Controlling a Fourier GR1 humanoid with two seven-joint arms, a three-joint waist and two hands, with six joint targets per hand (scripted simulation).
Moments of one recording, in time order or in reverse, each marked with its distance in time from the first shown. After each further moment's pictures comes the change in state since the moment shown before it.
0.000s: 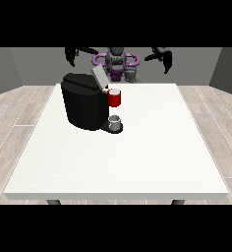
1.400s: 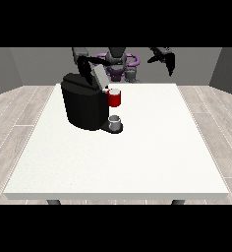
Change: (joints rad) left arm 0.218 0.059 -0.093 -0.495 0.133 0.058 0.143; right arm -0.291 0.033 0.042 0.190 -0.028 0.013 0.021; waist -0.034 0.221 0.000
